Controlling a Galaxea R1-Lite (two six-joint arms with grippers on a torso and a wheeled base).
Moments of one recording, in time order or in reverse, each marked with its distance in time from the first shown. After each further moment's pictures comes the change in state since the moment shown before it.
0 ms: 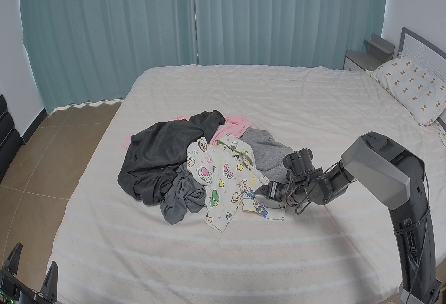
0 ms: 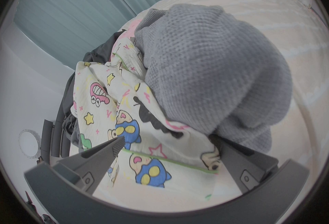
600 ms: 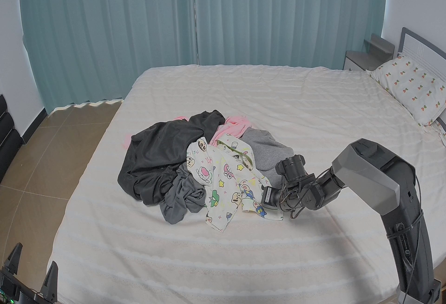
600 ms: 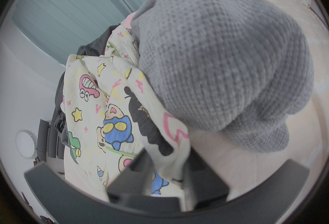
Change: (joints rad) left arm 0.000 0.000 0.000 0.000 0.000 0.000; right arm 0.017 0.037 -0.005 0.001 -0.024 0.017
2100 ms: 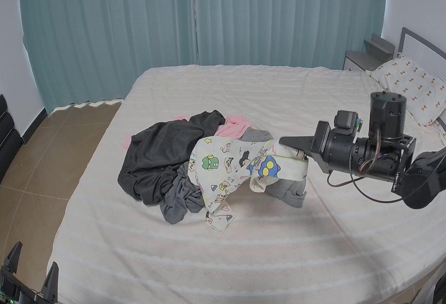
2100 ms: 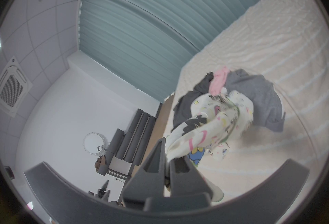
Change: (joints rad) left arm -0.001 0.023 -0.030 -0.024 -0.017 -0.006; right arm 0.076 -0.912 0.620 -0.384 0.280 0.188
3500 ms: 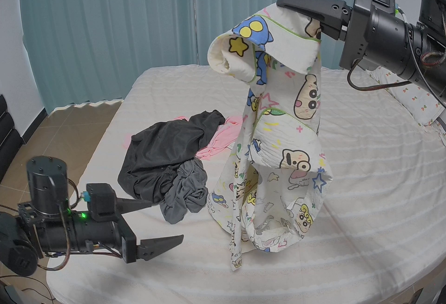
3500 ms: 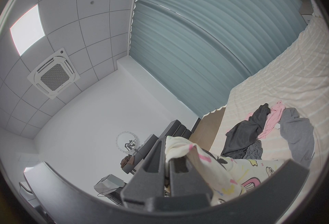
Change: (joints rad) left arm -0.462 1.458 -0.288 -0.657 -0.376 0.038; right arm 0.155 -0.162 -0.478 0.302 0.030 -0.022
